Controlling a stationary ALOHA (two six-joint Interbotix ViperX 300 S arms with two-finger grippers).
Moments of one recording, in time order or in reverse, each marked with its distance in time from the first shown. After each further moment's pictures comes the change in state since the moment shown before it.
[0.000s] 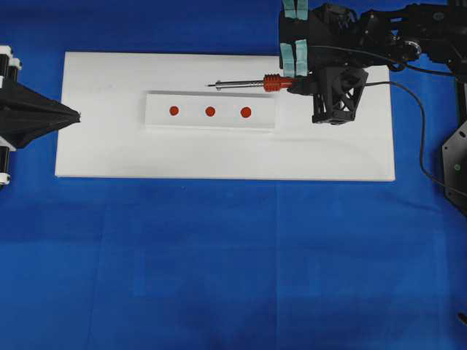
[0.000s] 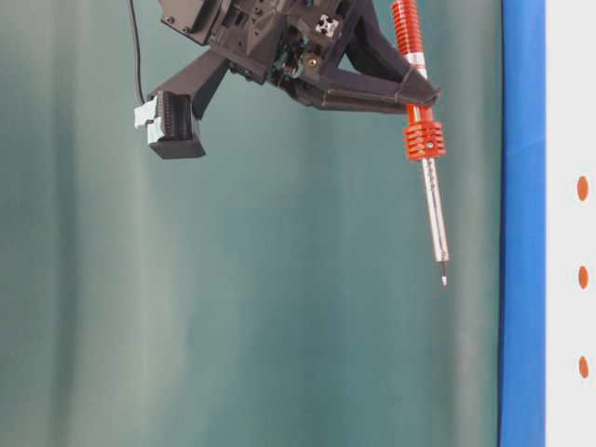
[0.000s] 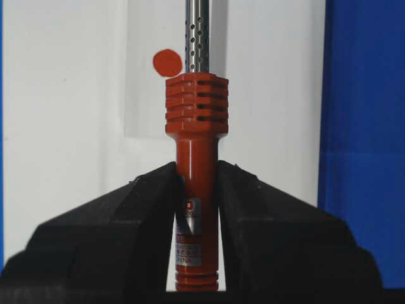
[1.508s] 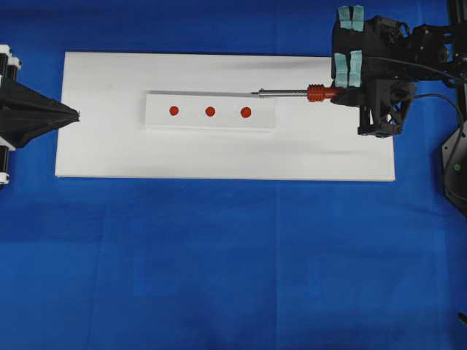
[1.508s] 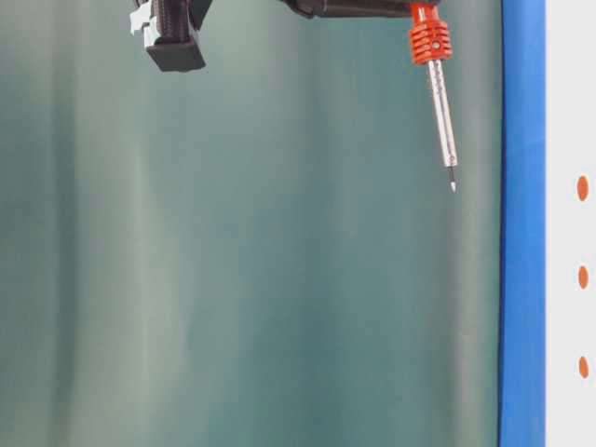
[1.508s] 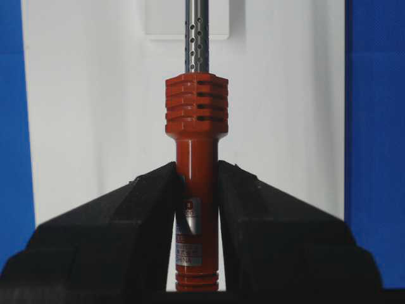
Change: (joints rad) left arm 0.002 0.002 0.000 -0.002 -0.017 0.000; right arm -0.006 -0.212 0.186 -0.031 0.043 0.077
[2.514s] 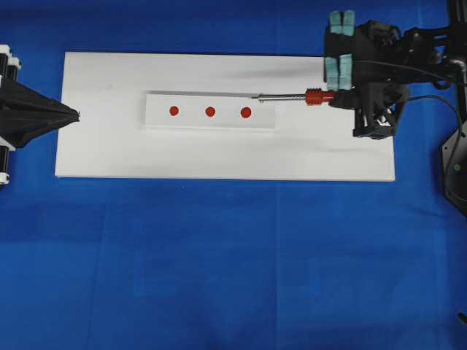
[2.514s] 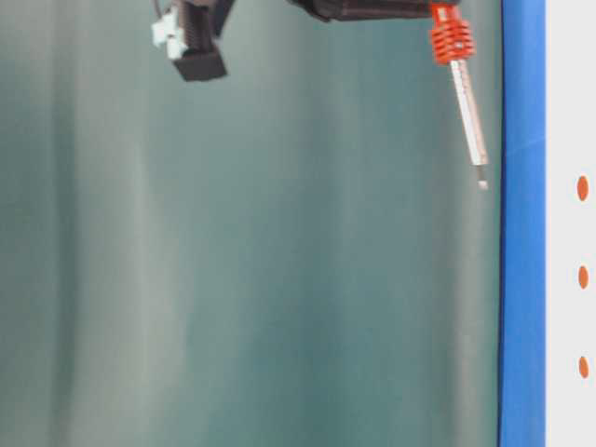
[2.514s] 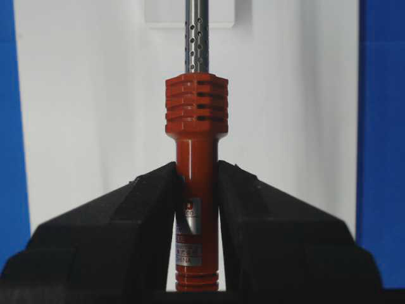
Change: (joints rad) left arm -0.002 -0.002 -0.002 0.002 0.000 0.000; right arm -0.002 0.066 0.002 0.000 -0.012 0.000
